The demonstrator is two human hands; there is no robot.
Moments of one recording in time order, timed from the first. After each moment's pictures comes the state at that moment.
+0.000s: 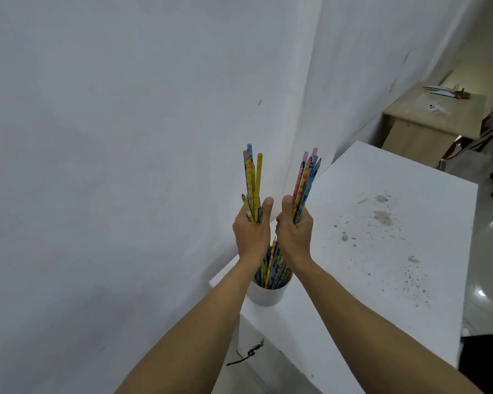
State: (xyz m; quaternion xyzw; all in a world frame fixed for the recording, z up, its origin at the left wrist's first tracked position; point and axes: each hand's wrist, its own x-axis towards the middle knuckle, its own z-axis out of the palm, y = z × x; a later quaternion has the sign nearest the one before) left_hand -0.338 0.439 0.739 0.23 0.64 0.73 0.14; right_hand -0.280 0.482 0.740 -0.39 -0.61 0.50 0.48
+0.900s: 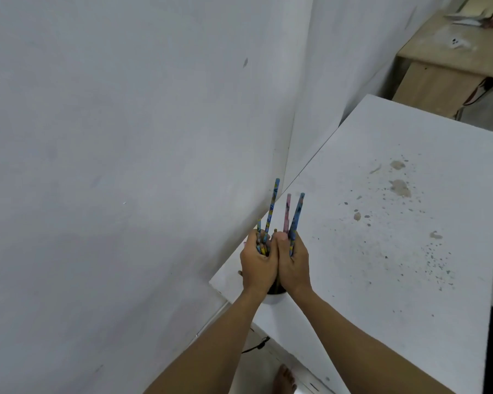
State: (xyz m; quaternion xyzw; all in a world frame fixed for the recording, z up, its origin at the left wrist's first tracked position) left_hand -0.340 0.458 0.635 0.29 0.71 0.62 0.17; right_hand -0.281 0.499 0.622 -0.41 -0.61 0.54 0.41
